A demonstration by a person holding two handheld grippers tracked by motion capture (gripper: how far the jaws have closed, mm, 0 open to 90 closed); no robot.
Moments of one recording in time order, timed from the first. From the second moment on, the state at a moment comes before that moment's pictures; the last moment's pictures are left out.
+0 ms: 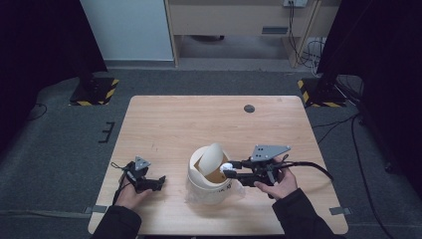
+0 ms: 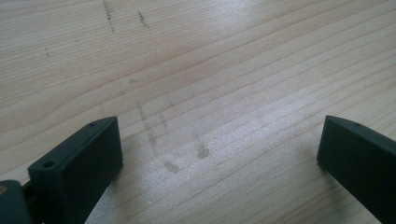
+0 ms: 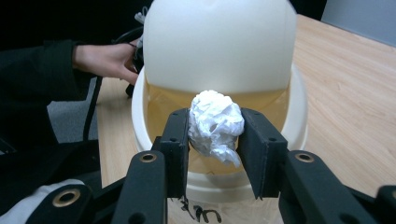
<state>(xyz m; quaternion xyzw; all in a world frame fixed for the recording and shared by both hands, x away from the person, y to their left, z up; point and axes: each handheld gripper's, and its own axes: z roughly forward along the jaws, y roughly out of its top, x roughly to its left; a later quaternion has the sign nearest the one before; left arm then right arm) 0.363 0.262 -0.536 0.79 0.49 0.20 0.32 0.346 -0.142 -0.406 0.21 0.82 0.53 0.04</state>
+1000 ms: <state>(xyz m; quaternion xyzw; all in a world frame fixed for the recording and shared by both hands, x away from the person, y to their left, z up) 0.363 0.262 -0.536 0.79 0.49 0.20 0.32 0.358 -0.167 -0.399 0.27 0.78 0.55 0.08</state>
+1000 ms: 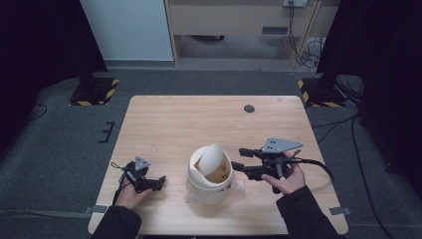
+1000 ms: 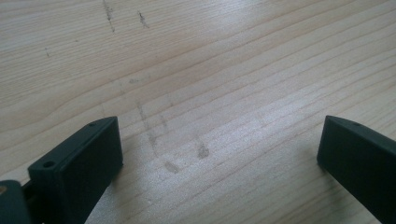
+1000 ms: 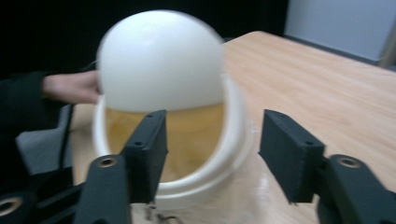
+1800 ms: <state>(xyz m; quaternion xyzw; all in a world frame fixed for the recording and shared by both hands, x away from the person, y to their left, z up) 0.363 0.262 -0.536 0.79 0.49 0.20 0.32 0.403 -0.244 -0.476 0.43 0.78 0.43 0.14</state>
